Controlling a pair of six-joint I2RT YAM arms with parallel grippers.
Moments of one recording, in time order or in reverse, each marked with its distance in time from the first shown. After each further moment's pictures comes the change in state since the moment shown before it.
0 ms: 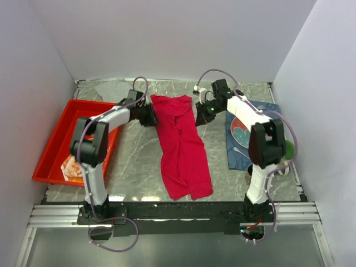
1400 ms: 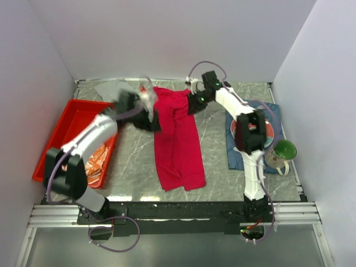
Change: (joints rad) left arm -0.035 -0.379 -0.055 -0.205 0.092 0.480; right arm 0.028 0.384 0.459 0.034 0.113 0.118
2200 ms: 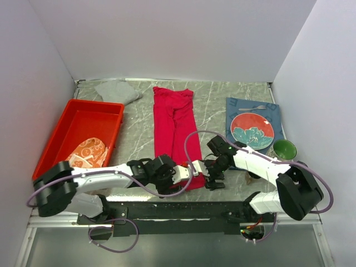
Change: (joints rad) left arm -0.787 -0.237 -0.581 0.246 -0.309 0.253; right arm 0.295 -0.974 -1.304 -0.056 -0.091 -0.958
